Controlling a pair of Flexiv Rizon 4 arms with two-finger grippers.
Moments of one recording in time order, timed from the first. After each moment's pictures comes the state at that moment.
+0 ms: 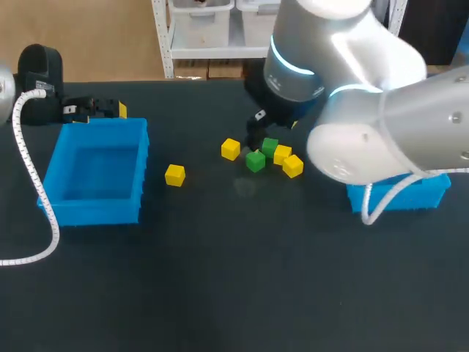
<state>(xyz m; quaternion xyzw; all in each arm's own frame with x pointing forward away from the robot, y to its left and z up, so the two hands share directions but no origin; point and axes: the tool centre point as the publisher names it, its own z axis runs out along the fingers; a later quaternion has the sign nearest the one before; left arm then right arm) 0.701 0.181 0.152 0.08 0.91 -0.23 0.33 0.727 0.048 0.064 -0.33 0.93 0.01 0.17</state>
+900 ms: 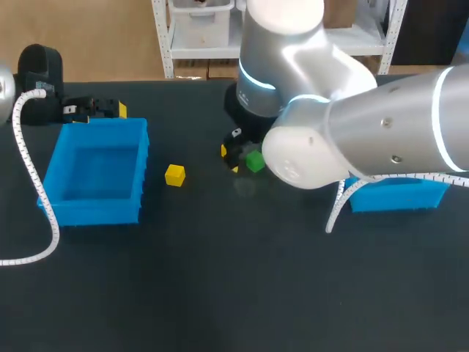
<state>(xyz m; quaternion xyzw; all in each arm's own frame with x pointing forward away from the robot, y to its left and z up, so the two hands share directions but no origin) 0.701 0.181 0.152 0.08 0.91 -0.23 0.33 0.724 0.082 0.011 -0.29 0.95 0.02 0.11</state>
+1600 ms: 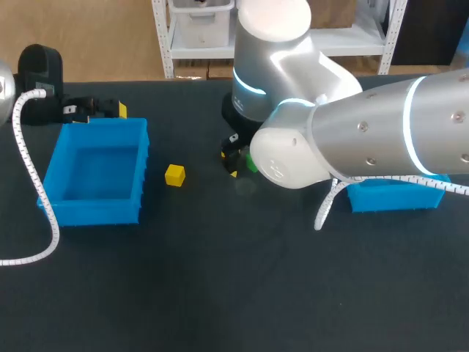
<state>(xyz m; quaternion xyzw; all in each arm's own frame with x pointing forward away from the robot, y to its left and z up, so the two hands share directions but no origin) 0.701 0.181 0.152 0.08 0.91 -0.23 0.33 0.735 0.083 -0.017 -0.30 0.95 0.01 0.09</state>
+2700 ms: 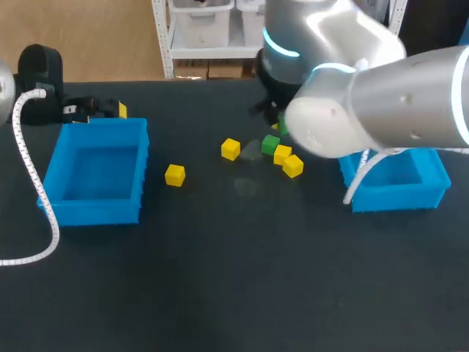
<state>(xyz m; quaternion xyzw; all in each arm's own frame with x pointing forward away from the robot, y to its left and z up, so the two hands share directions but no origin) 0.701 0.181 0.152 0.08 0.91 -0.23 0.33 0.783 0.008 0.061 -0.19 0.97 -0.02 0.15</state>
